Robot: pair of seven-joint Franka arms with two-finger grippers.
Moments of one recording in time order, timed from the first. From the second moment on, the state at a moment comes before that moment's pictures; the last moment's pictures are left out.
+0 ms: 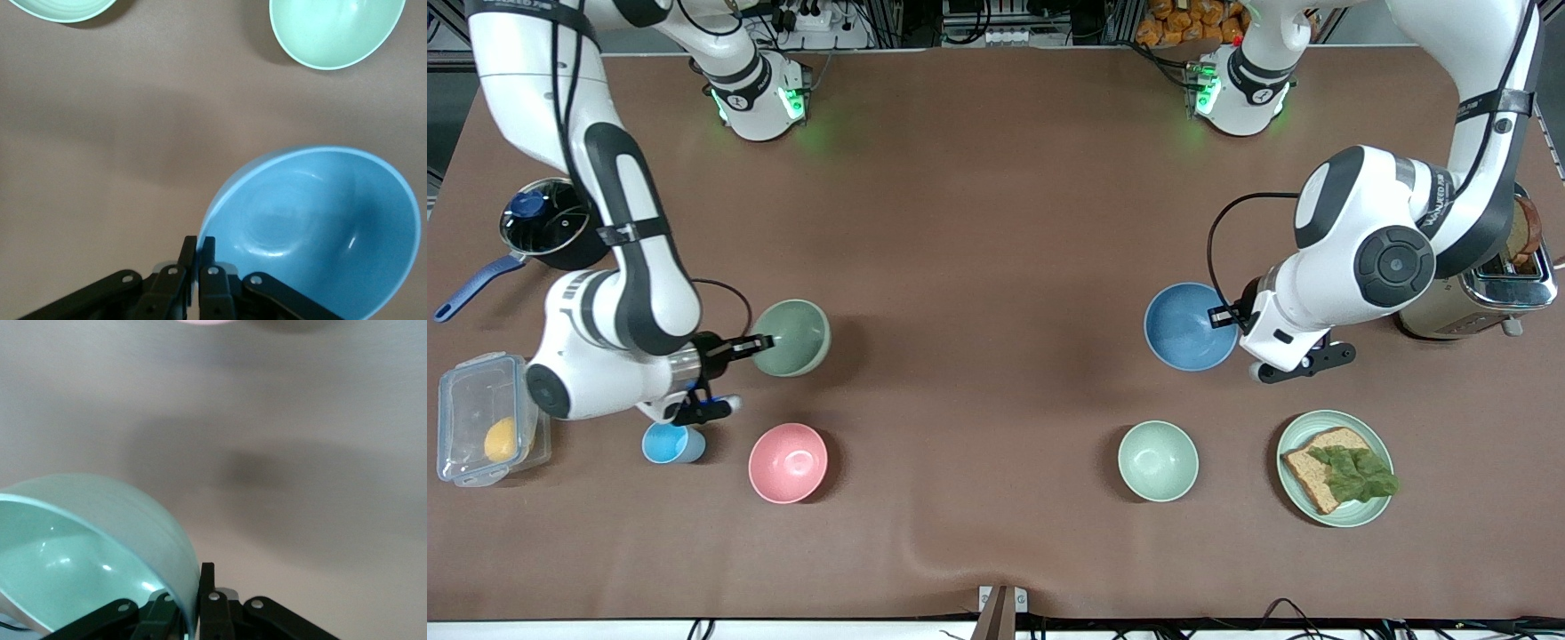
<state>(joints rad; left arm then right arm) 0.02 0.35 -0.36 -1.63 0.03 1.77 -0.58 0.16 0.61 -0.08 -1.57 0.44 1.72 -0.19</state>
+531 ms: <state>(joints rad) 0.02 0.35 -0.37 -1.64 0.03 1.78 -0.58 0.35 0.62 -0.08 -1.57 0.54 1.91 0.18</state>
